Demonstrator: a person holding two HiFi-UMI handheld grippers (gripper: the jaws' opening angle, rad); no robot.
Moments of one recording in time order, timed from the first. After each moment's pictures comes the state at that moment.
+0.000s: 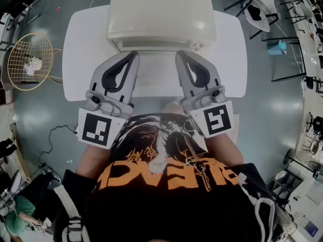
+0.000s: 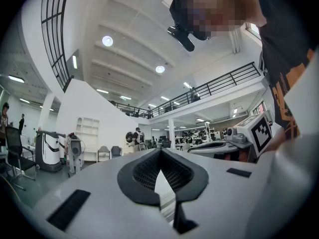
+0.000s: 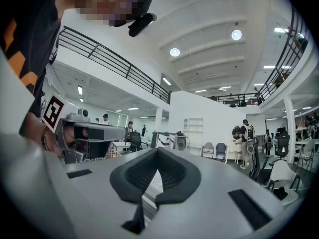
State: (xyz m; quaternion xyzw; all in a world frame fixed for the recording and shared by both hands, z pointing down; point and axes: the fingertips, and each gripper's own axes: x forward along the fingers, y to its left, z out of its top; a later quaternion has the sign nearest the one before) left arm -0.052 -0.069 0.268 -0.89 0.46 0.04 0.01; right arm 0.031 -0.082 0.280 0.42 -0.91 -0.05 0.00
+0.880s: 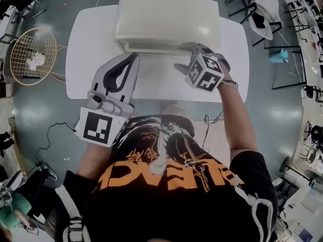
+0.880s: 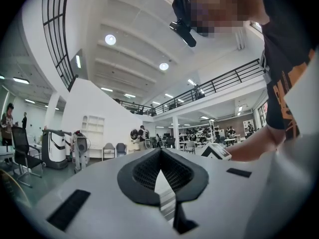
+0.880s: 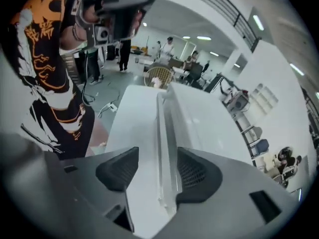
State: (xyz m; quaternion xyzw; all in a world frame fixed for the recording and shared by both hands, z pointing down) left arm -0.071 -0.071 0.272 -0.88 0.48 0.03 0.00; right arm 0.035 -0.125 0.476 0.08 -0.85 -0.13 0.51
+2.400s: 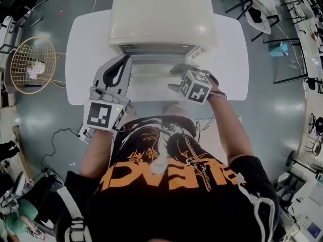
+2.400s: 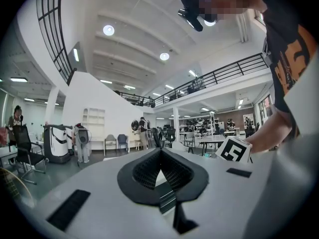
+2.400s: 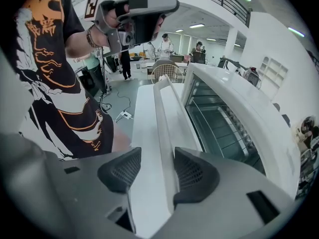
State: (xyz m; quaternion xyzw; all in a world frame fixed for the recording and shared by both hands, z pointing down) left arm -0.080 -0.094 0.339 -0.88 0.48 -0.03 0.00; right arm 0.037 -0.053 0.543 0.04 -0.86 0.00 0.50
